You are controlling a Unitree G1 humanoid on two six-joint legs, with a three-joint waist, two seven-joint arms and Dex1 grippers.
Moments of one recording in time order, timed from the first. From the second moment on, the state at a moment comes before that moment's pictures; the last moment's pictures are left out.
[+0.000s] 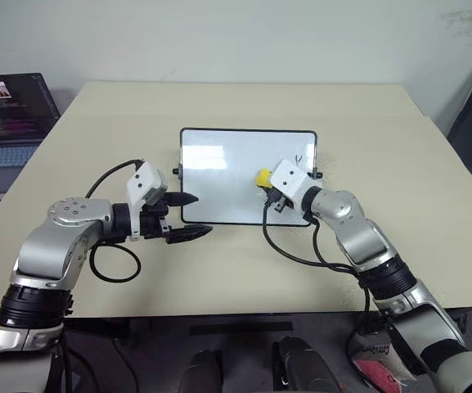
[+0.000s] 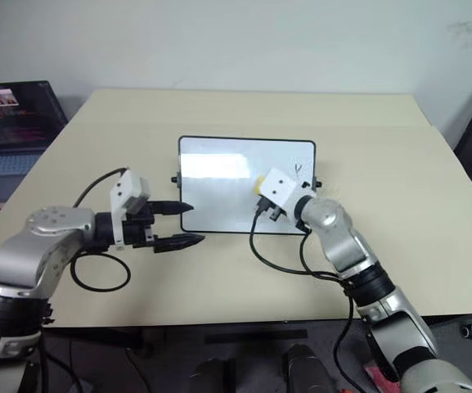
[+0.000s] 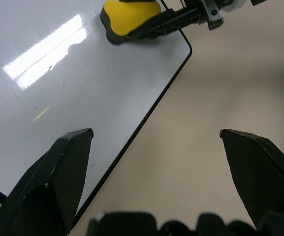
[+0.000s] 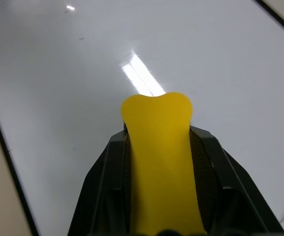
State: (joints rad) left arm -0.43 0.83 0.01 -0.09 -0.46 0.59 -1.10; right arm -0.67 -0.33 0.39 0.04 -0.18 0.46 0.54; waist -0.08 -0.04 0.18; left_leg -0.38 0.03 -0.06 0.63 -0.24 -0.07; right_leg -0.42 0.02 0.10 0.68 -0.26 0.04
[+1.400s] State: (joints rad) left arm -0.43 0.83 0.01 -0.11 -0.46 0.60 -1.10; right arm -0.69 -0.20 0.43 0.20 -0.21 0.37 0.52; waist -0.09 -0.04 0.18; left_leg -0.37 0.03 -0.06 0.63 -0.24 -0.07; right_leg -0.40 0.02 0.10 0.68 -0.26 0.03
